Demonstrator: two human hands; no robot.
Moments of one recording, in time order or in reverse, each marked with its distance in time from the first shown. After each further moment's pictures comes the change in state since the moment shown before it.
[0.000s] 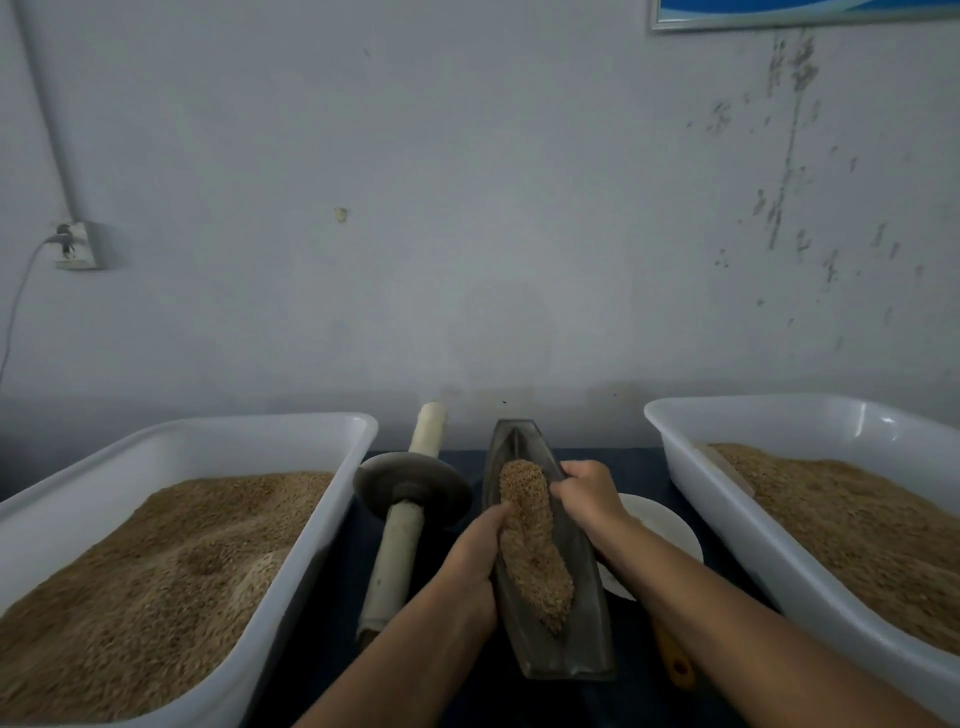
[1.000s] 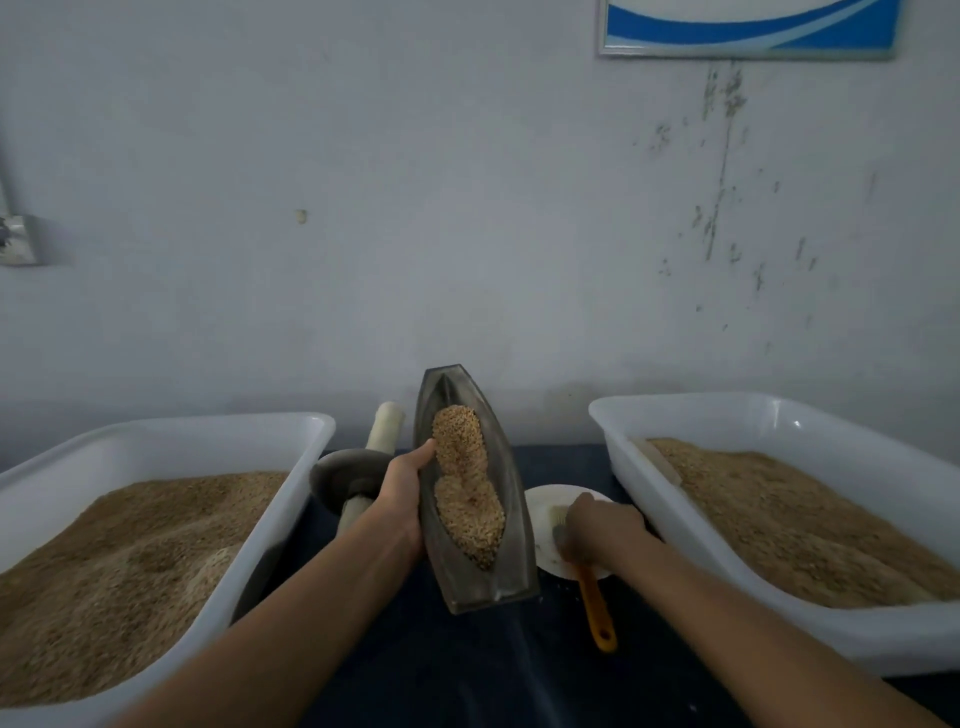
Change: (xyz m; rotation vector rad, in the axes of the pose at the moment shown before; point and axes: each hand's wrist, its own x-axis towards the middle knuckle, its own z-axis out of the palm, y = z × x) left_hand -0.023 0.038 0.010 -0.030 0.021 0.141; right_hand -0.021 0.017 -0.055 -1.199 -0.250 0.240
